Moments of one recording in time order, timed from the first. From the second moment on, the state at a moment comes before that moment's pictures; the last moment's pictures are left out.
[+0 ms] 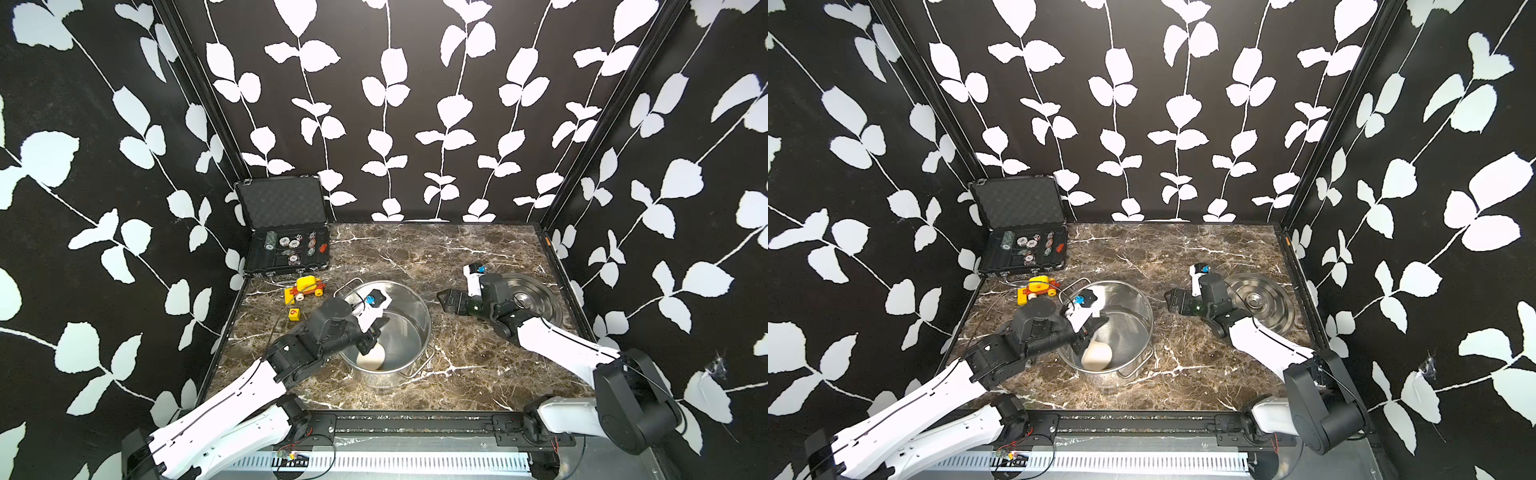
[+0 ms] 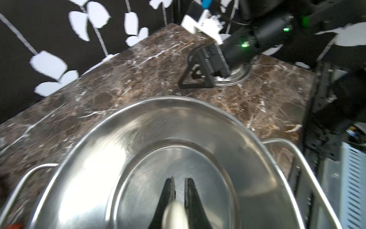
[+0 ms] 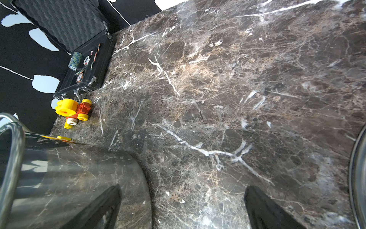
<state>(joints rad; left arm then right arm) -0.81 0.80 0.71 -0.38 0.04 0.07 0.44 1.32 0.65 0.05 -0.23 0.47</state>
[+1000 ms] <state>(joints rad) -0.64 1.30 0.80 0.17 0.21 0.04 0.44 1.32 0.65 0.04 -0.22 0.45</state>
